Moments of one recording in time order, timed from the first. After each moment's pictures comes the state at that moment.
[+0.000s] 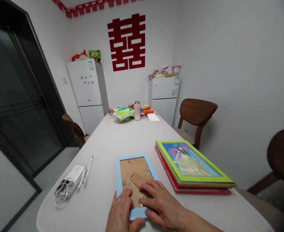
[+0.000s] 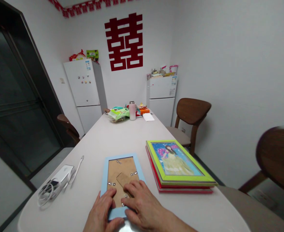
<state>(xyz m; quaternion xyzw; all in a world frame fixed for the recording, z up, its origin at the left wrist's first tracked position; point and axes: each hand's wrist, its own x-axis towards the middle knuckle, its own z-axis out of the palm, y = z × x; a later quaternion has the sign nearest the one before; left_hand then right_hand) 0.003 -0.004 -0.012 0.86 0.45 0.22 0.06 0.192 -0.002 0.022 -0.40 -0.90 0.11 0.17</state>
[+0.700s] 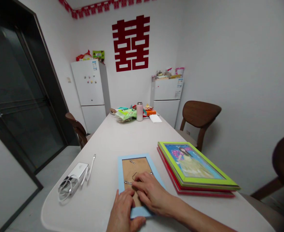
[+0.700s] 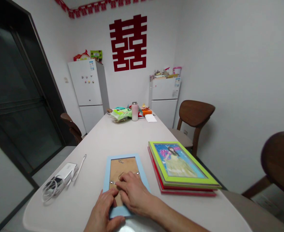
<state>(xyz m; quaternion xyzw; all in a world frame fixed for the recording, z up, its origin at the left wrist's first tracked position) 0.003 -0.004 -0.017 0.84 0.46 0.28 0.10 0.163 0.022 0.029 -0.43 -0.88 0.10 0.19</state>
